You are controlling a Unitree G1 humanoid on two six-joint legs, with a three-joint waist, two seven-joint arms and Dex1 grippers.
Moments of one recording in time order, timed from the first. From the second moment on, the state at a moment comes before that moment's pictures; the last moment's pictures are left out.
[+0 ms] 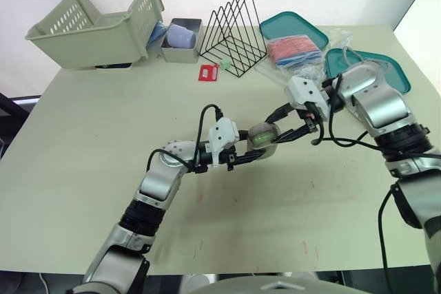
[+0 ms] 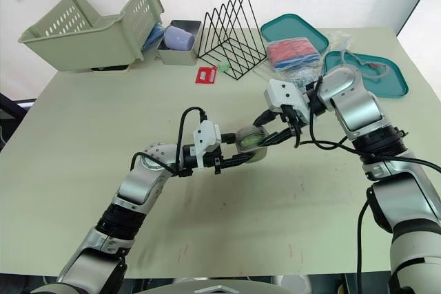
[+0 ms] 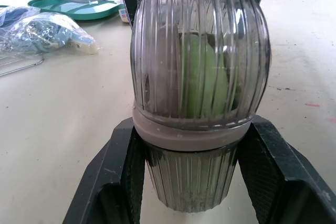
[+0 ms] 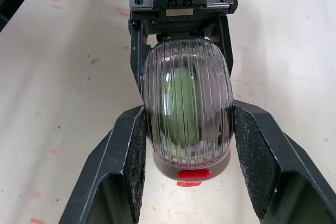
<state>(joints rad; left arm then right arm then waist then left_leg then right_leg) -0.39 0.39 -0.26 -0.03 -0.22 0.18 -0.96 -0.95 -0.63 0.37 0.24 0.17 0.31 1.59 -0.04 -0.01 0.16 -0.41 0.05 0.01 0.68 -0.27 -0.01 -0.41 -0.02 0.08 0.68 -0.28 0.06</state>
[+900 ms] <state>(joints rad) -0.39 0.39 -0.27 -0.04 -0.22 0.17 -0.98 -0.91 -0.71 0.34 0.34 0.14 0.30 1.61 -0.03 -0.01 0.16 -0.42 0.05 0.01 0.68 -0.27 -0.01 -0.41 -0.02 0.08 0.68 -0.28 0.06</state>
